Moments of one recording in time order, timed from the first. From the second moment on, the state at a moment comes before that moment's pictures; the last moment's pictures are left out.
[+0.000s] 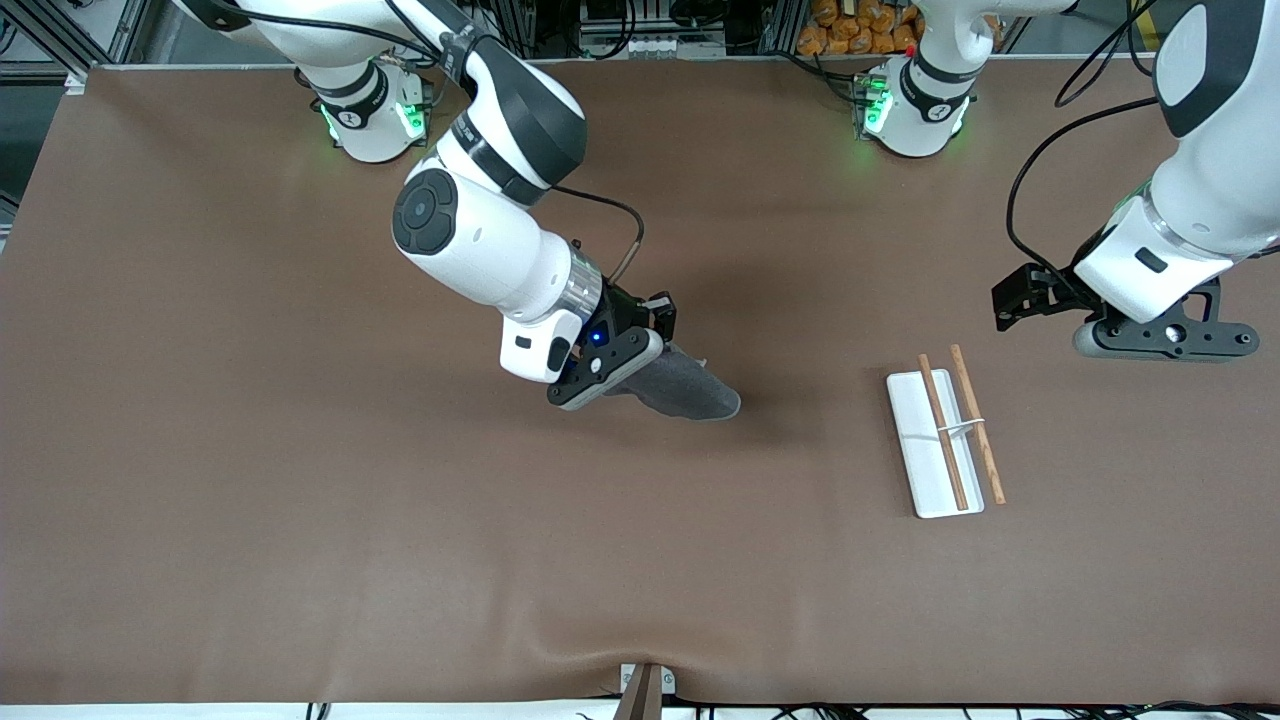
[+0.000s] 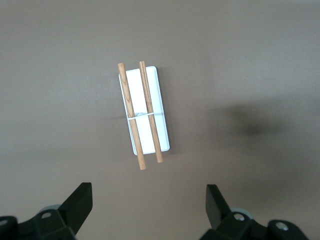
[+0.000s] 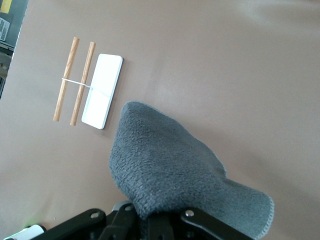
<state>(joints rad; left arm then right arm) -0.09 0.13 -0.11 -1.52 0.03 1.67 -0.12 0.48 0.58 0.22 -1.26 0.36 2.17 0.12</state>
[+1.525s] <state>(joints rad) -0.09 0.10 -0.11 -1.51 0.03 1.67 -0.12 0.47 0.57 0.22 -1.26 0.37 2.16 0.12</state>
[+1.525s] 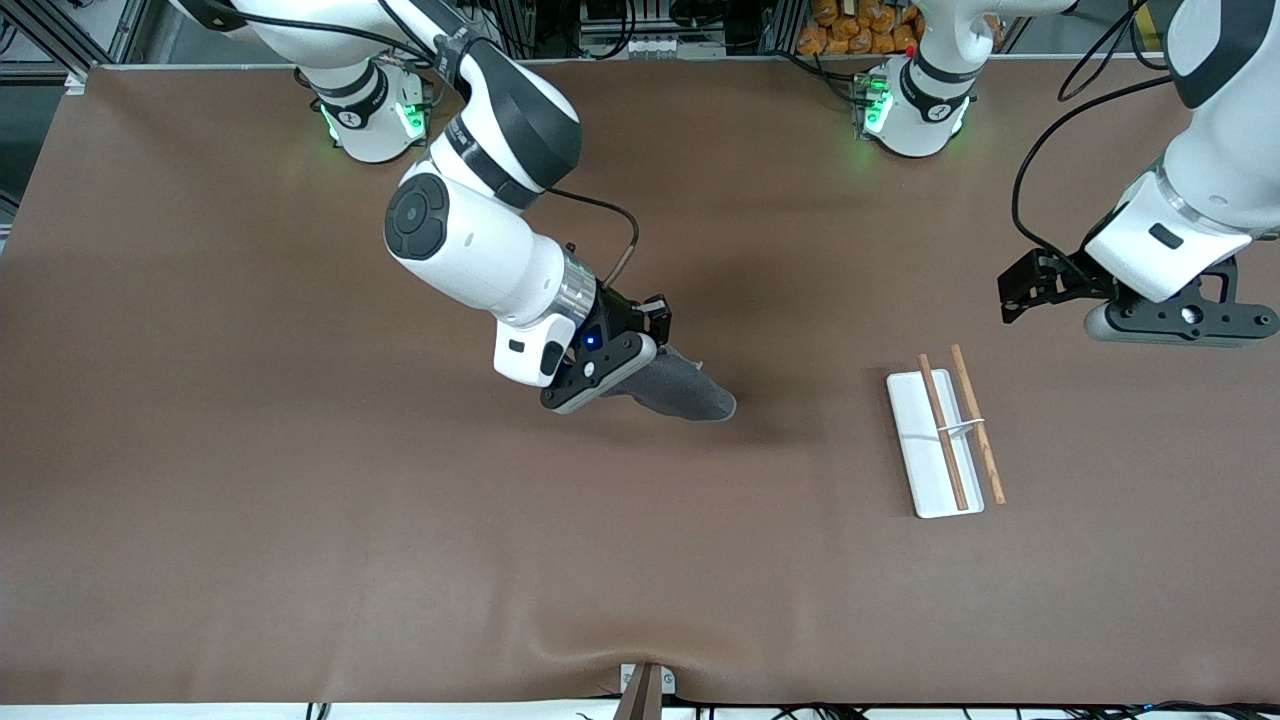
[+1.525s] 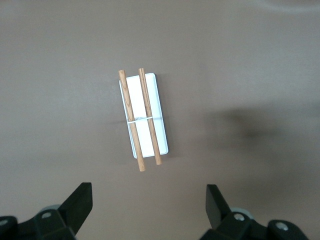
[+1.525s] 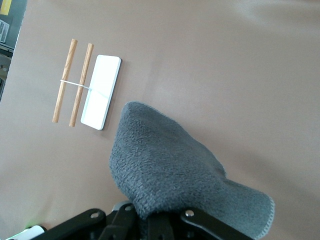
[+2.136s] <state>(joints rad) -0.10 0.12 -0.11 -1.51 -0.07 1.68 -0.15 0.46 0.57 0.22 -1.26 0.37 2.14 0.12</state>
